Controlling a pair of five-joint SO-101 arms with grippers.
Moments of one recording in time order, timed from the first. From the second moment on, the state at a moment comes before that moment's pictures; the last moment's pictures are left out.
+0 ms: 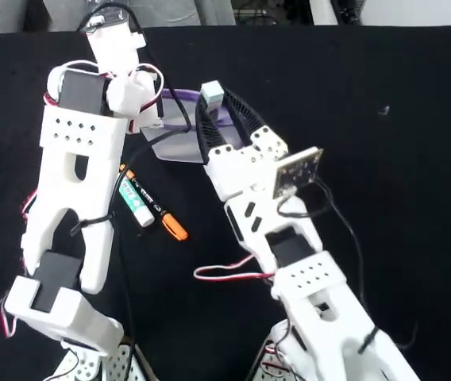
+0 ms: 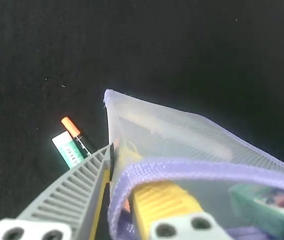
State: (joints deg) left arm 8.0 4.4 -32.8 95.2 18.3; right arm -23.3 -43.6 68.9 -25.7 -5.1
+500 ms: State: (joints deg) left arm 7.6 4.4 -32.8 95.1 18.7; right arm -23.6 -34.9 64.0 -25.9 -5.1
